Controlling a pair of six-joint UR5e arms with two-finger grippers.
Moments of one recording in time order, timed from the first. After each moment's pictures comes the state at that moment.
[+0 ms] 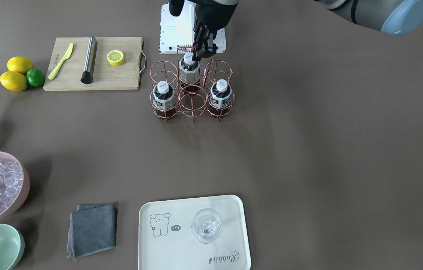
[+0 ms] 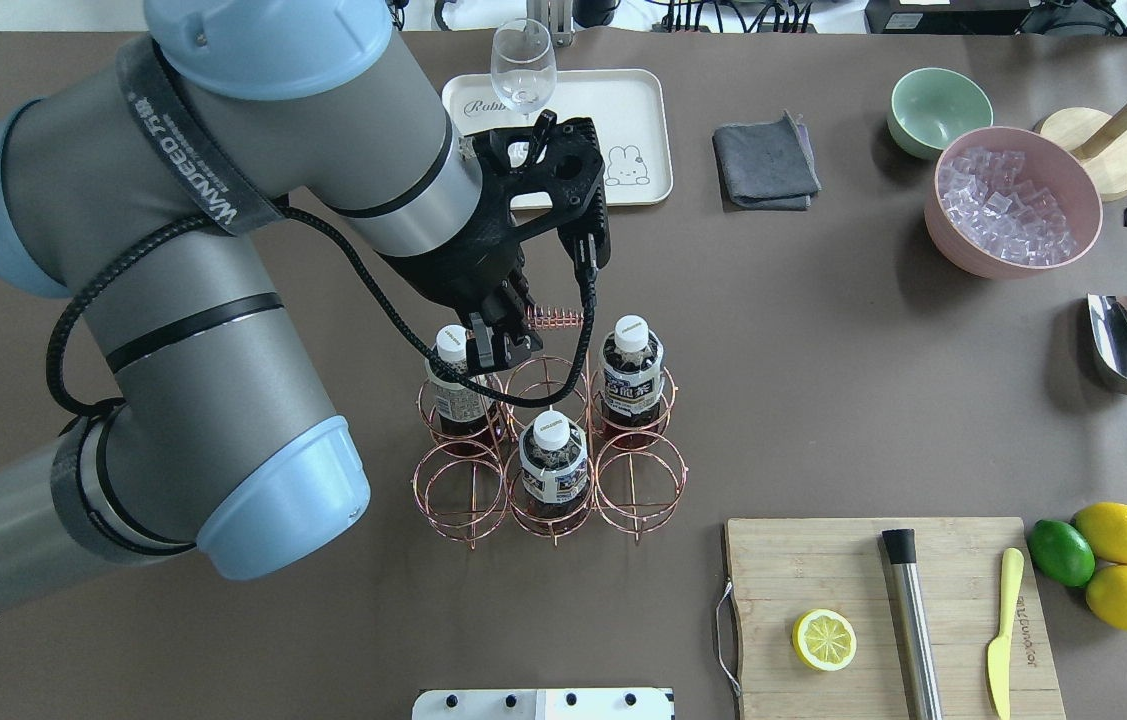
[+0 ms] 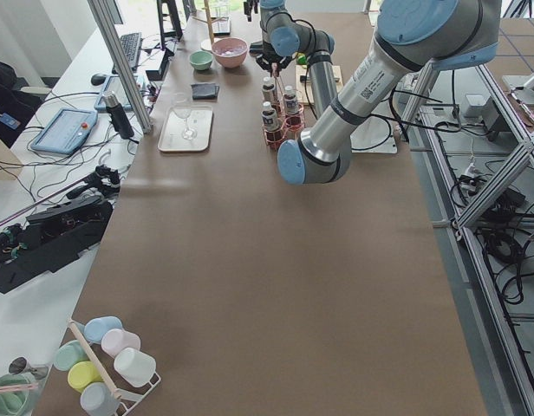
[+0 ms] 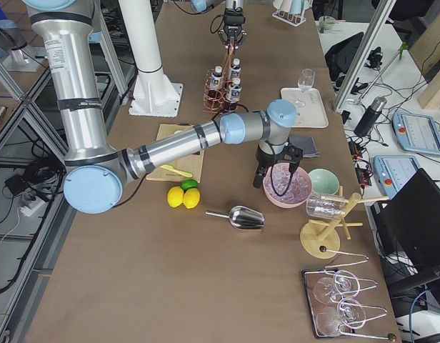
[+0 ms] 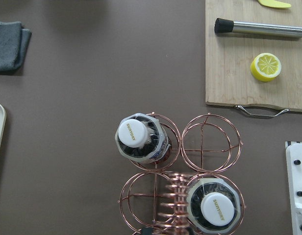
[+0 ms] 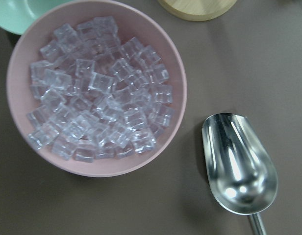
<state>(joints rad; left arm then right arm) -0.65 -2.44 -1.94 -1.33 -2.13 0.26 1.32 -1.41 1.81 -1.80 2.31 0.63</state>
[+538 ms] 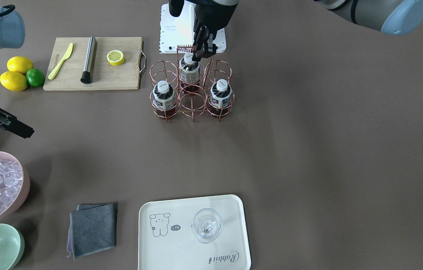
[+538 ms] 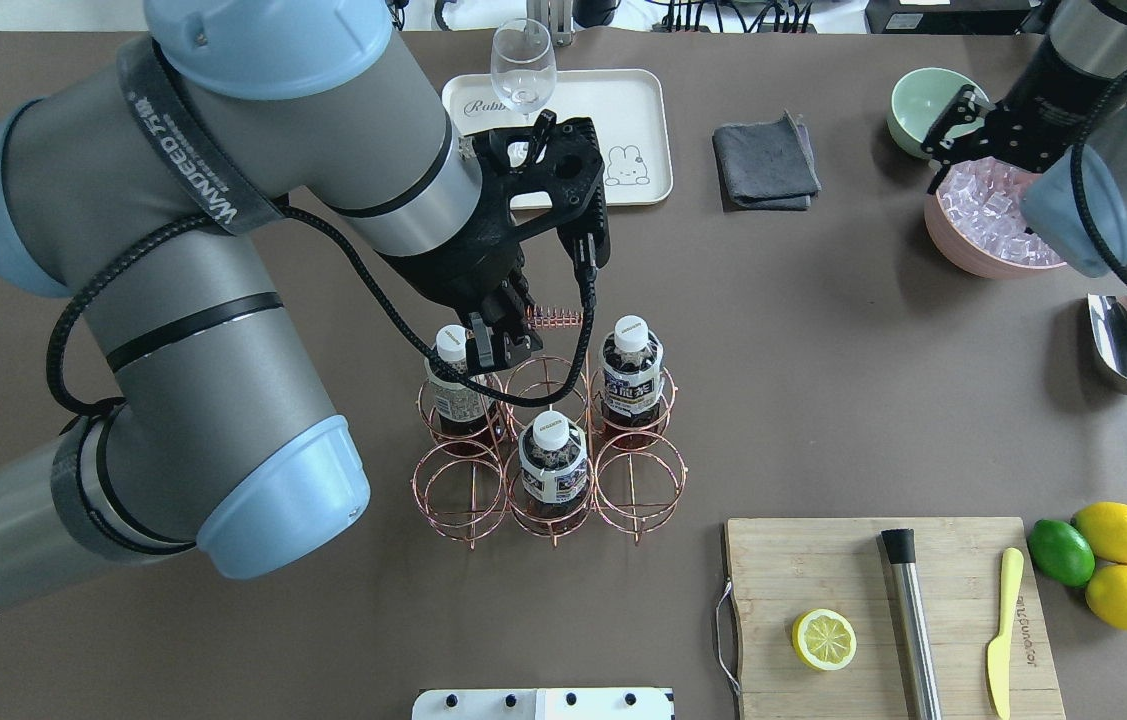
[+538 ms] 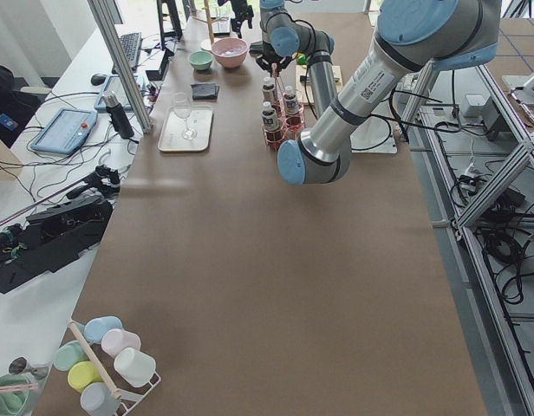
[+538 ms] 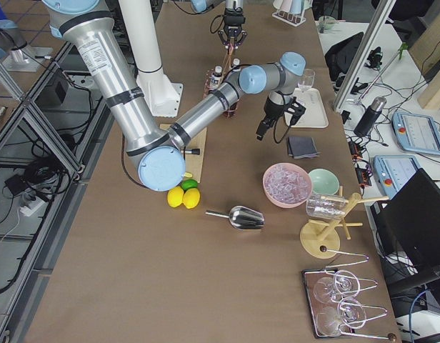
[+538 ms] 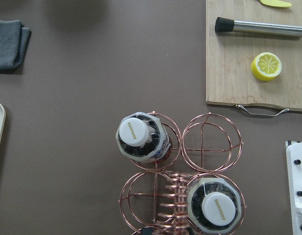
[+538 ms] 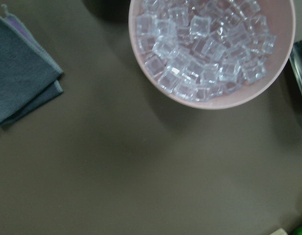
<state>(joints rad) -0.65 -2.44 -1.94 -1.33 -2.14 0.26 1.12 -1.10 1.81 -2.05 2.30 1.04</state>
